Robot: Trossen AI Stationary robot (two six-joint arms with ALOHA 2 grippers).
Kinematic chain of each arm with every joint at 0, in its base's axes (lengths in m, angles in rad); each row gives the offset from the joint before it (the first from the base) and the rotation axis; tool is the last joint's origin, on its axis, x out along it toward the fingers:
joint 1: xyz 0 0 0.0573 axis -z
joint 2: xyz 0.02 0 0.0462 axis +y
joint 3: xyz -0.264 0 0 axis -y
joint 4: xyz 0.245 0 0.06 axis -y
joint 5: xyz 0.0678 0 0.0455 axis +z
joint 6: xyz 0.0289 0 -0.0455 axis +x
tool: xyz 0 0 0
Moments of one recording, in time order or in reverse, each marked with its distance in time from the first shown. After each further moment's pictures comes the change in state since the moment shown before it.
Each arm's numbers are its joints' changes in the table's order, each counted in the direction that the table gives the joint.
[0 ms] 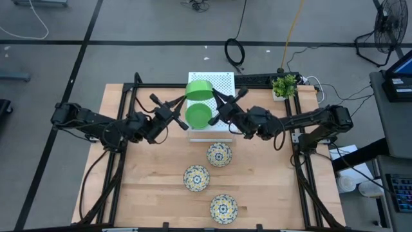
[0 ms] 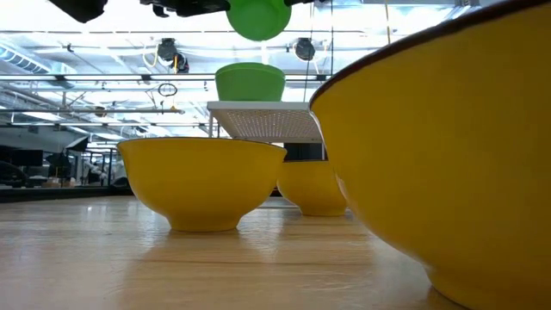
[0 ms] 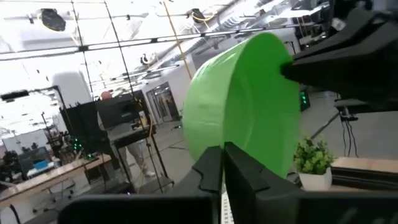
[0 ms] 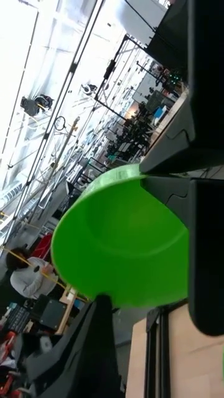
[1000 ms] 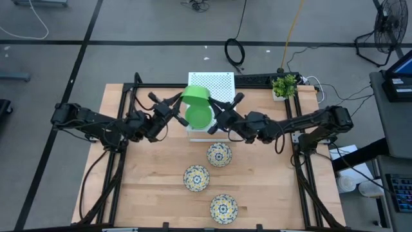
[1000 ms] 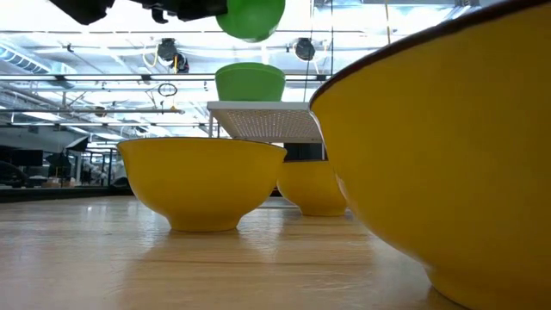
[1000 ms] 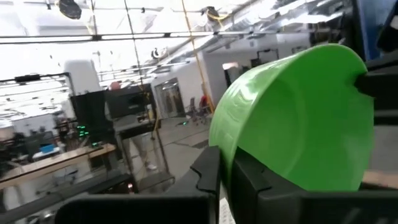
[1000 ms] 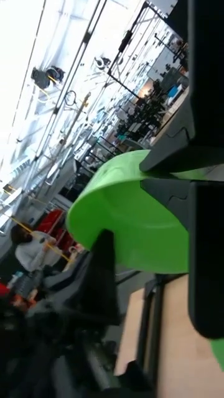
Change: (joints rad) left arm -0.011 0.001 -0.001 -0.005 0.013 -0.060; right arm -0.027 0.002 0.000 -0.063 0.029 0.004
